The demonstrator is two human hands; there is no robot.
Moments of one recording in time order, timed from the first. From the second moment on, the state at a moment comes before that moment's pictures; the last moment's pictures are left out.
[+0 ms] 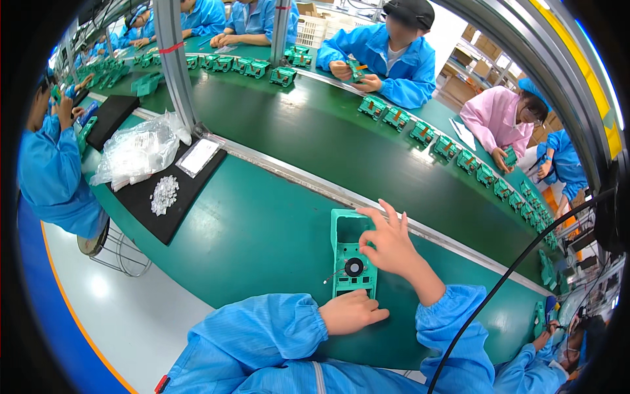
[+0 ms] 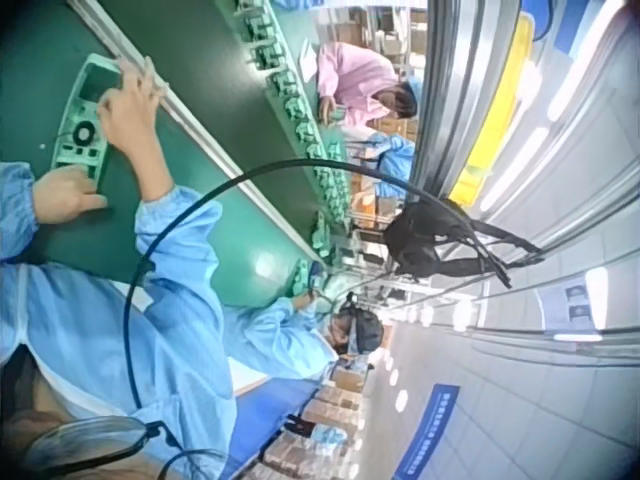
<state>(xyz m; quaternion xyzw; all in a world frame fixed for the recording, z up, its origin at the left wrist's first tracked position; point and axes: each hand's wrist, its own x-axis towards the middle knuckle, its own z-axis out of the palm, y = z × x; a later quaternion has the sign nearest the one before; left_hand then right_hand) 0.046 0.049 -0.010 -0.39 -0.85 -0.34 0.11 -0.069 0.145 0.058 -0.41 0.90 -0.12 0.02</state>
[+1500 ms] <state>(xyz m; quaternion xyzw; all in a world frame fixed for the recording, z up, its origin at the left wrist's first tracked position) 0.040 0.048 -0.008 -0.41 -0.84 -0.34 0.04 -0.097 0.133 0.062 -0.43 0.90 -0.06 0.05</state>
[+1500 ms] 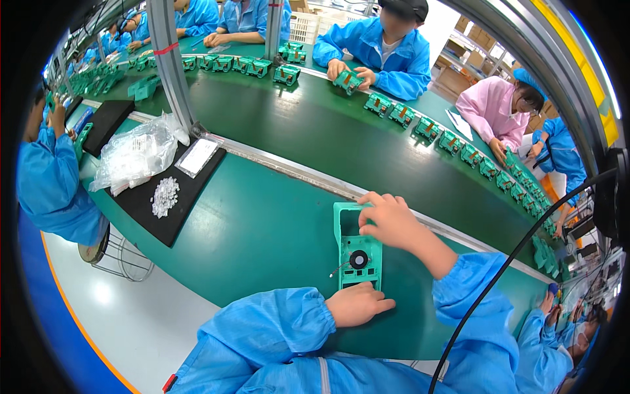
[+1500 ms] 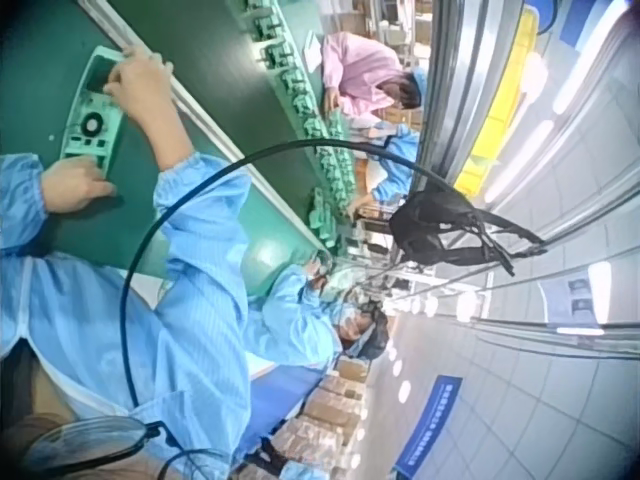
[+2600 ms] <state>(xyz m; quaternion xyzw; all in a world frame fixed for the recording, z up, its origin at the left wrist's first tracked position) 0.014 -0.021 0.014 0.03 -0.03 -1.00 -0.06 0.049 0.498 0.007 0.27 0.93 0.15 -0.19</state>
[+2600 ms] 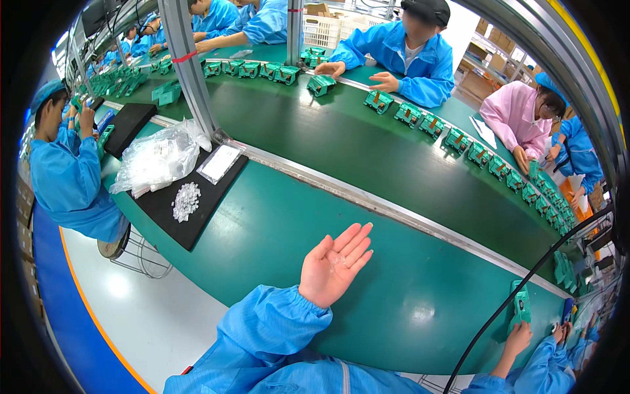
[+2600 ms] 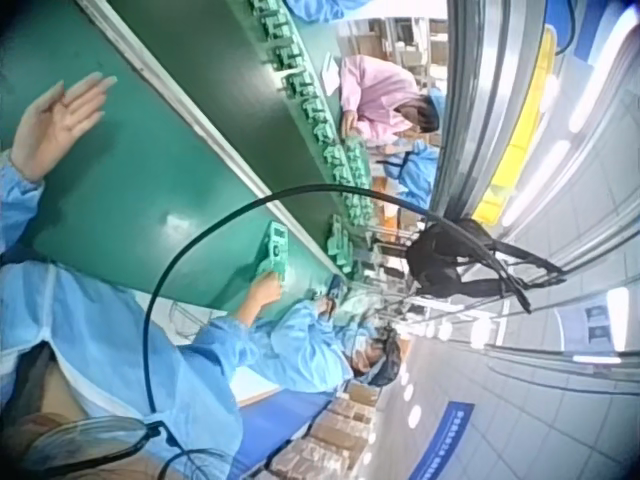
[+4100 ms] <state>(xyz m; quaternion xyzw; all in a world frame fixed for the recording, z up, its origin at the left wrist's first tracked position) 0.002 -0.018 -0.011 0.10 -0.32 -0.94 -0.11 -0.057 0.112 -0.004 -0.34 0.72 -0.60 -0.02</state>
